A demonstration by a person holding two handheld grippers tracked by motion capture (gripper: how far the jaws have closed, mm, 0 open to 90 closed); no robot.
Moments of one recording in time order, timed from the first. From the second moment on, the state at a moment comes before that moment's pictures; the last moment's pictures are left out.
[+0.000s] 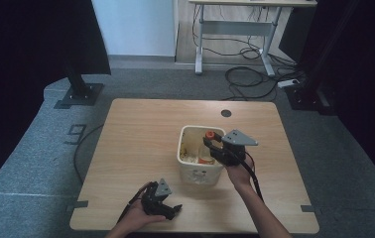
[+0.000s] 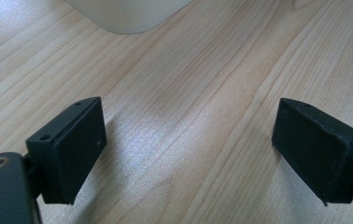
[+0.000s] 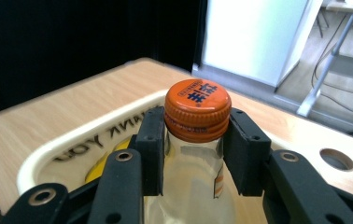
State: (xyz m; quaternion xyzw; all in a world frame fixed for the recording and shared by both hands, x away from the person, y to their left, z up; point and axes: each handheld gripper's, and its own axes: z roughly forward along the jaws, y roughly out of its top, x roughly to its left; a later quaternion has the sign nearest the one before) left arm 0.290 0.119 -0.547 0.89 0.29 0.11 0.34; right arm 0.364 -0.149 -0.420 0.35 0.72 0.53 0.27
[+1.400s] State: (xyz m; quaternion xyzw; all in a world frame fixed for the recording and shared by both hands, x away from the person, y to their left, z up) left arm 0.291 0.116 -0.548 0.89 0.28 0.11 0.35; right arm 0.311 -0.275 -0.478 0.39 0.71 0.52 0.28
